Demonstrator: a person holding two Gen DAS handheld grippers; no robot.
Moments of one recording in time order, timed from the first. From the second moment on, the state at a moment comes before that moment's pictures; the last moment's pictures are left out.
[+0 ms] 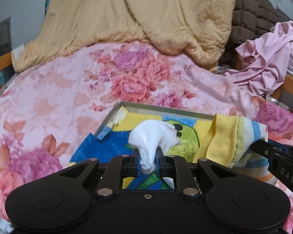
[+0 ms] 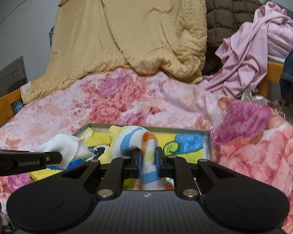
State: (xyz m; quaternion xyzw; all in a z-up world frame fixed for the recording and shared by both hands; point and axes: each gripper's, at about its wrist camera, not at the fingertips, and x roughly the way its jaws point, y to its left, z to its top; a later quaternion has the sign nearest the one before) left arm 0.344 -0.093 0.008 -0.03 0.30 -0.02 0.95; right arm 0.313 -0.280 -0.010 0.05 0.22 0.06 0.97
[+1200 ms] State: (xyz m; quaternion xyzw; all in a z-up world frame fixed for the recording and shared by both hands) left arm 0.341 -0.094 -0.021 -0.09 0.35 -0.01 0.93; right arm 0.318 -0.282 -0.018 0.03 0.26 0.06 0.96
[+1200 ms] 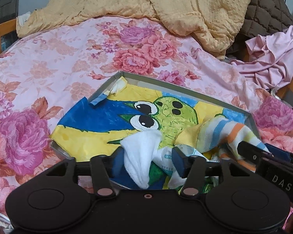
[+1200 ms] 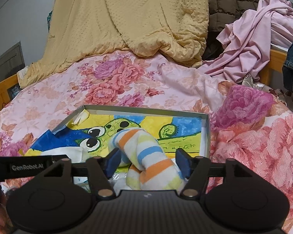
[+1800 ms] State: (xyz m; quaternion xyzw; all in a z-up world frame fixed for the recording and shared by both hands) left arm 0.316 -0.081 0.019 -0.06 0.33 0.01 0.94; right arm 0.290 -0.281 0.013 0.03 0.22 0.07 0.97
